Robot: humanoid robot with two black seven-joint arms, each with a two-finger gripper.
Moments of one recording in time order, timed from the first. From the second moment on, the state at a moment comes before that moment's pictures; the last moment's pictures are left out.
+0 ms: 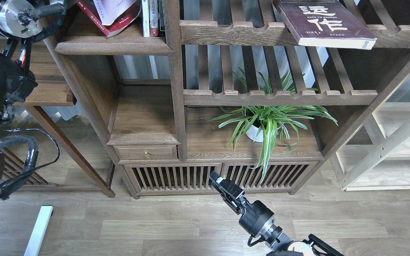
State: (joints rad) left arm -1.13 0.13 -1.44 -0.82 0.98 -0.18 0.49; right arm -0.02 -0.05 0.86 1.06 0.08 0.58 -0.05
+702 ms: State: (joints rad) left arm -1.17 0.14 -1.41 -0.82 0.98 -0.18 0.49; right arm -0.03 -0.04 0.86 1.06 0.07 0.58 -0.06
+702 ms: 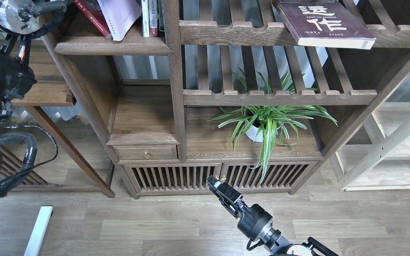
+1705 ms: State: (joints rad) left arm -1.30 0.19 -1.43 -0.84 0.89 -0.18 0.49; right arm -0.07 -0.02 0.86 1.08 0.03 0.58 -0.09
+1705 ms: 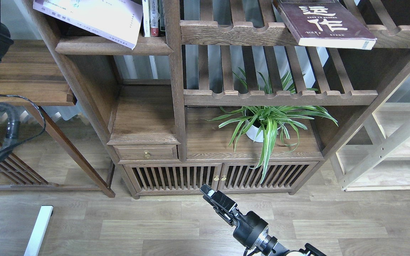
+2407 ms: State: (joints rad) left arm -1.11 0.19 -1.45 -0.98 0.37 -0.32 0.49; right arm -0.07 -0.01 0.91 1.08 0.03 0.58 -0.09
